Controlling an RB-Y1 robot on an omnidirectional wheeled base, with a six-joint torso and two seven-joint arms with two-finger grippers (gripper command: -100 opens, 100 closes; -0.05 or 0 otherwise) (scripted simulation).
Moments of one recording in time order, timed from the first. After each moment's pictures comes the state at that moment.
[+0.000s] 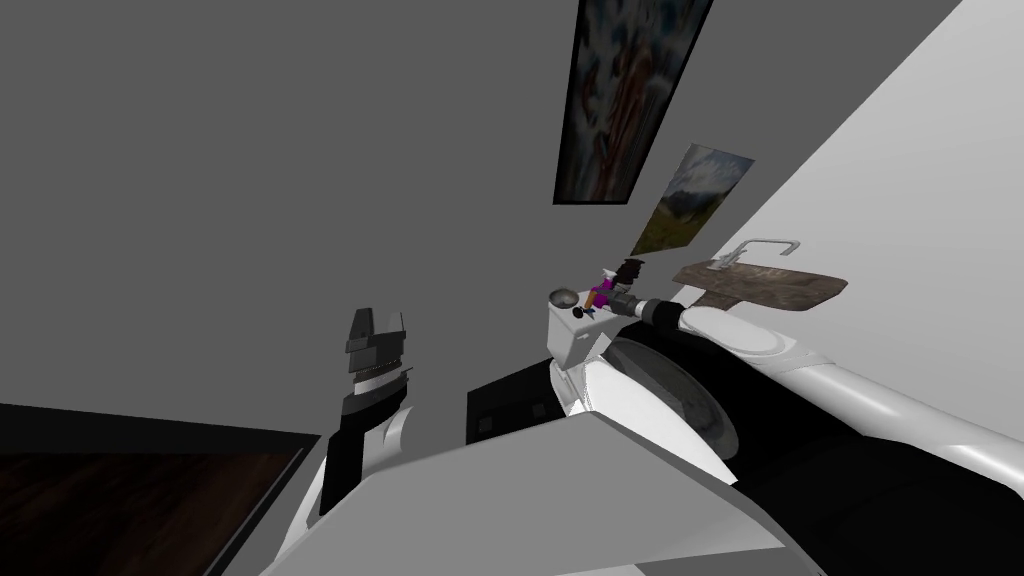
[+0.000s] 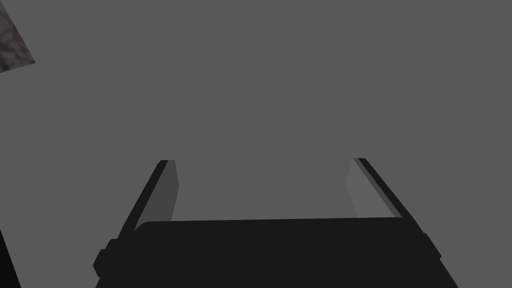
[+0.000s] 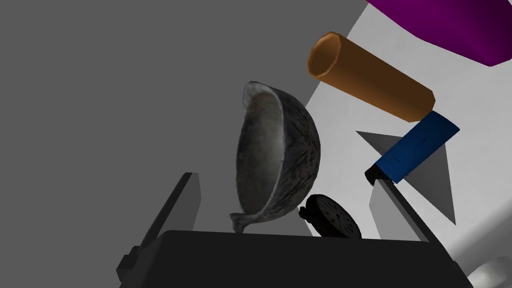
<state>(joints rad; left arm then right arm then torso) 0.46 0.05 0.04 -2.24 0.07 -0.53 -0.14 0.47 -1.15 -0.41 -1.76 1.33 -0.46 1.13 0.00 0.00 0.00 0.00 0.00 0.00</state>
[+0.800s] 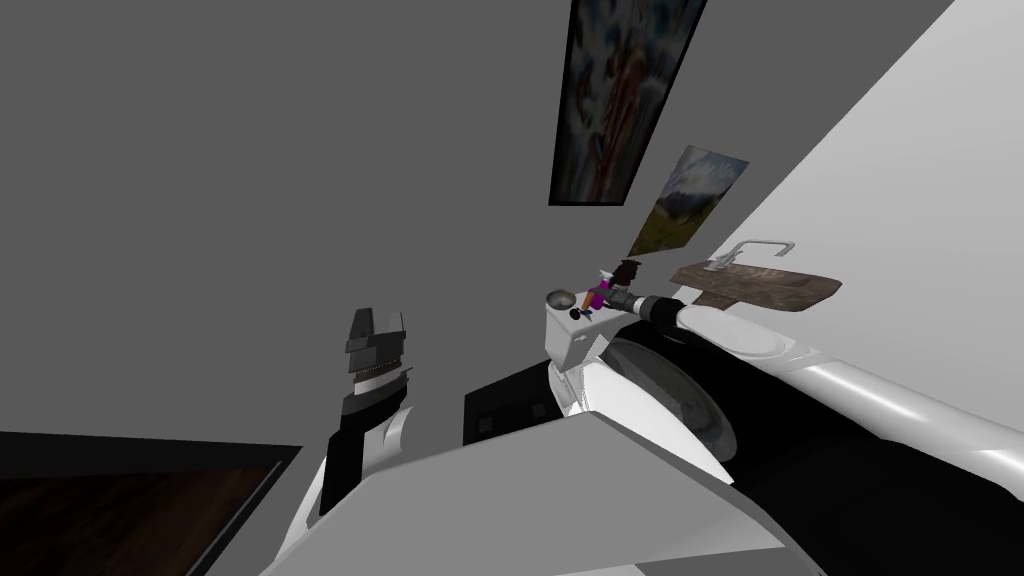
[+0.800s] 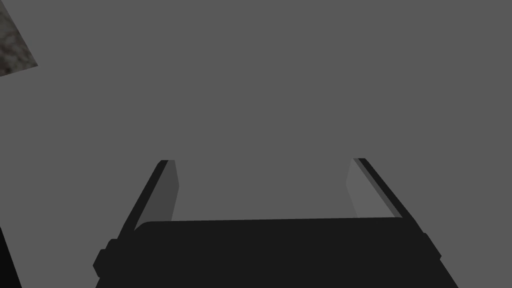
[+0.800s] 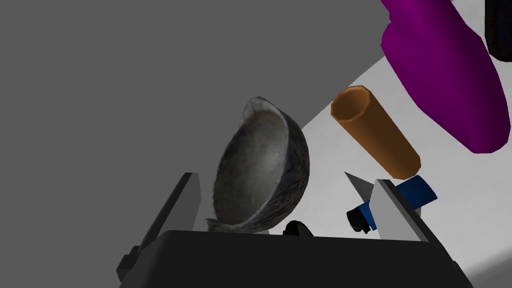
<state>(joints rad) 0.46 0.05 0.04 -2.24 0.07 -0.53 -0.14 0.50 -1.17 -0.43 -1.84 1.47 -0.41 1.24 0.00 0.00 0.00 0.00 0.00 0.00</state>
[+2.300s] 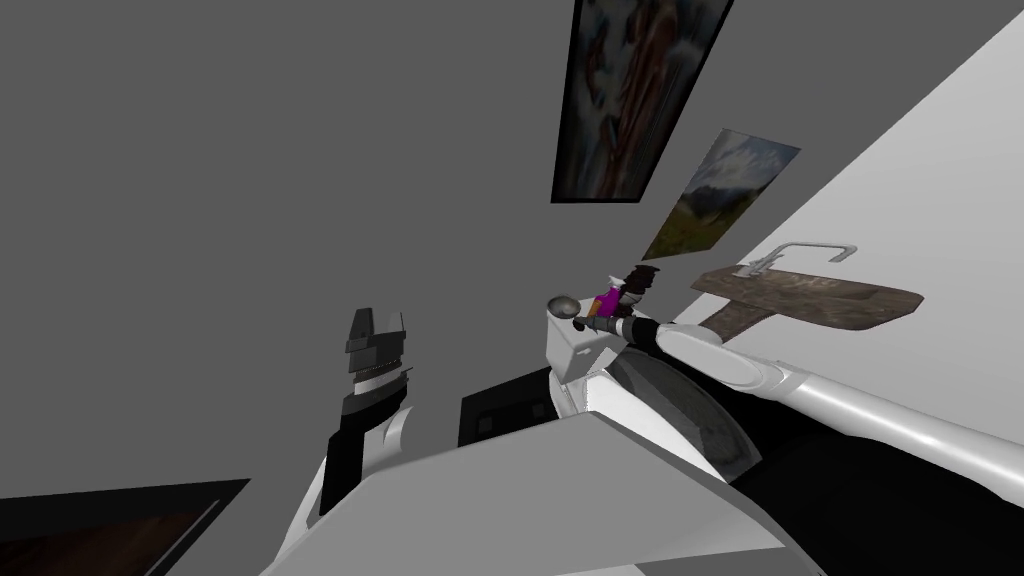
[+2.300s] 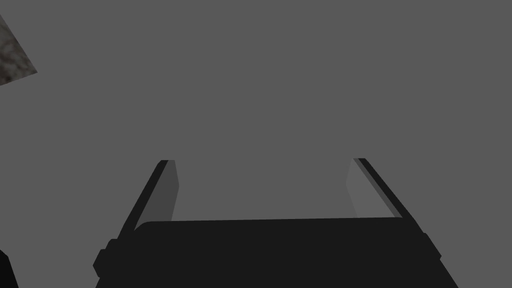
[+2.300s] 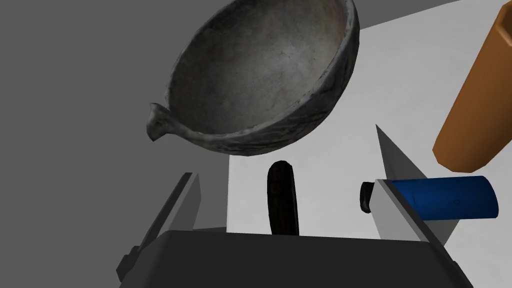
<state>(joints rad) 0.46 0.05 0.04 -2.24 0.07 -0.53 -0.14 0.61 -1.24 -0.25 -2.05 1.74 -0.41 1.42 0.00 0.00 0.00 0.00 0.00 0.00</state>
